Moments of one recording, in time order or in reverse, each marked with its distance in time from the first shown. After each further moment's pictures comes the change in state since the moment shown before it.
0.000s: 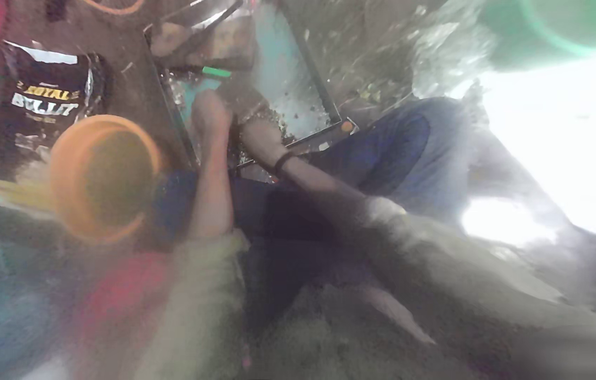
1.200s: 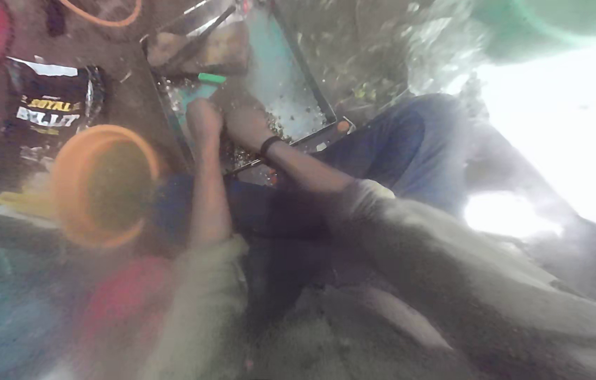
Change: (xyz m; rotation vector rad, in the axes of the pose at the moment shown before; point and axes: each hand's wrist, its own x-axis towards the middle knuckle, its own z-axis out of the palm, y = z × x) left_hand 0.009 -0.013 0.000 -0.098 -0.052 0.032; right_hand 0.024 -0.010 -0.028 0.083 0.041 -0.137
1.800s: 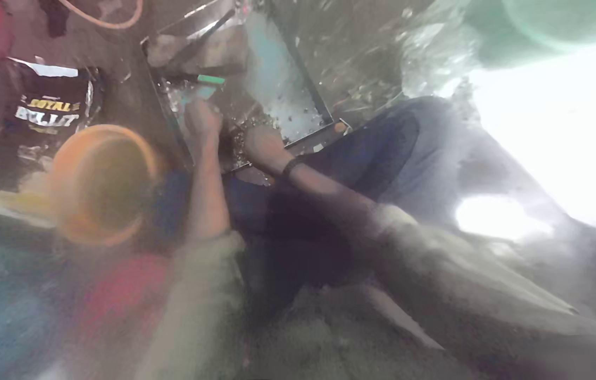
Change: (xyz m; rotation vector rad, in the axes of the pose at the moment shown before) left_hand -0.002 0.000 0.001 -0.032 0.036 -0.013; right_hand -0.053 0.020 0.008 -0.069 -0.063 0.083
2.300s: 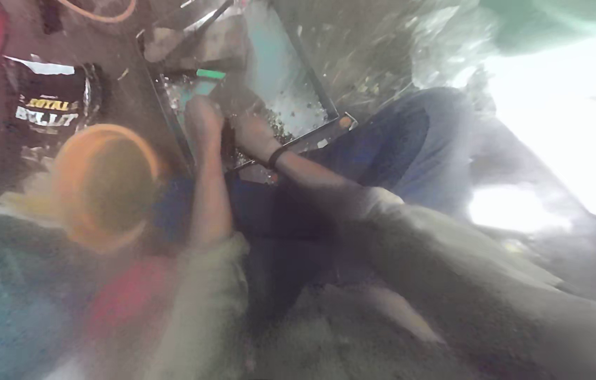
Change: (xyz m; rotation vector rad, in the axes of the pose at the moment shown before) left_hand 0.001 0.000 0.005 0.047 0.009 -0.020; right_hand 0.042 -0.013 0.010 0.064 -0.023 0.001
